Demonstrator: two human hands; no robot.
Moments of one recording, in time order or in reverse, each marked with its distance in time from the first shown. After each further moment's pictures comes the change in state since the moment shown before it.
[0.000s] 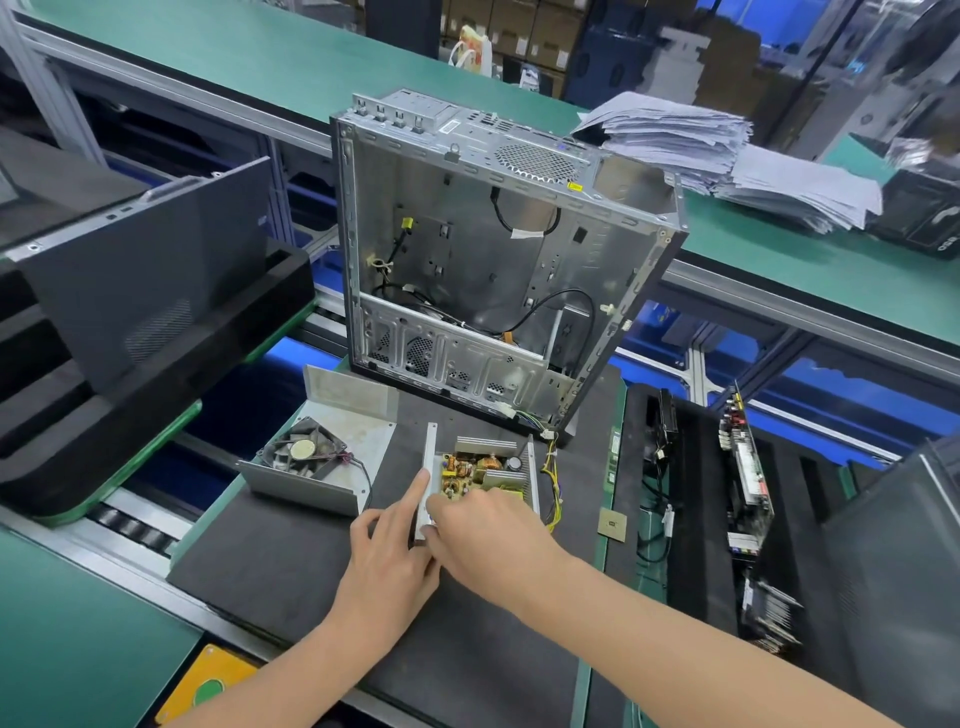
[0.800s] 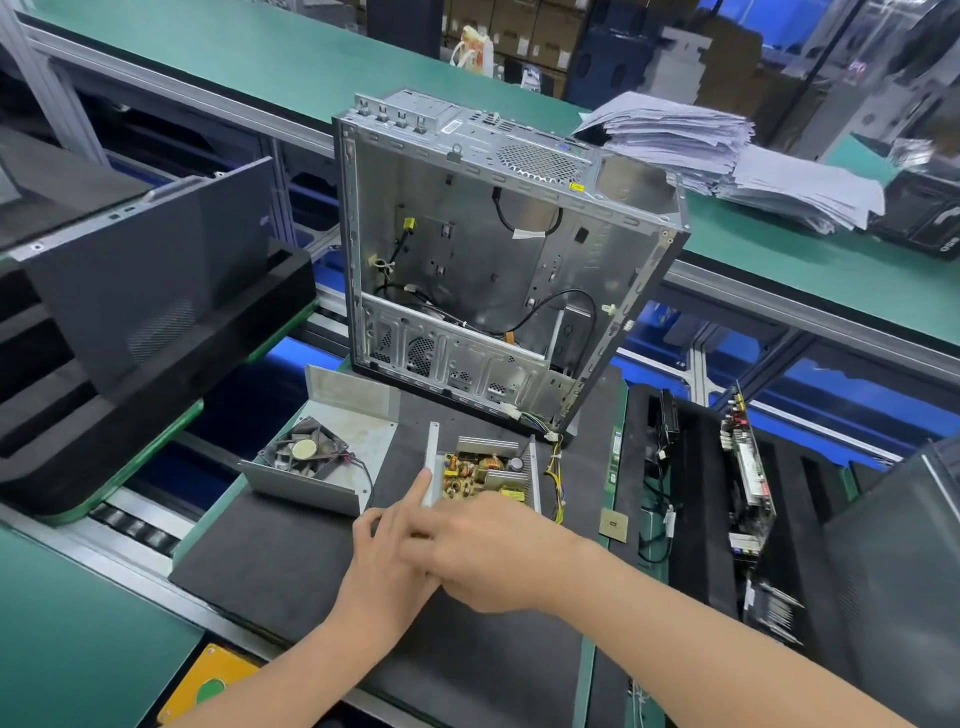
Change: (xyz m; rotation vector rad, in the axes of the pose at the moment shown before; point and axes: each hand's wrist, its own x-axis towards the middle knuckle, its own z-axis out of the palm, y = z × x) left_hand 0.002 0.001 0.009 0.079 -0.094 -0.043; right_hand -0.007 0.009 -0.020 -0.106 -0.073 -0.469
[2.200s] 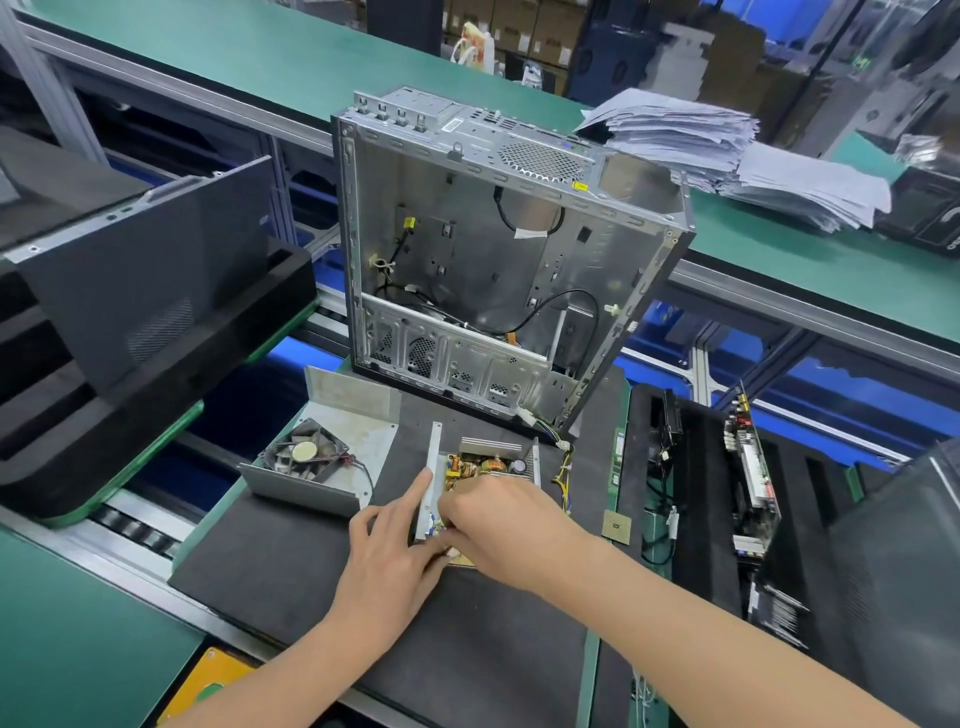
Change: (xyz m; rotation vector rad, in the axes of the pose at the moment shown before) left_hand -0.002 -0.017 0.009 -0.146 0.128 0.080; right_hand 0.005 0.014 0.002 0.203 -0.037 0.370
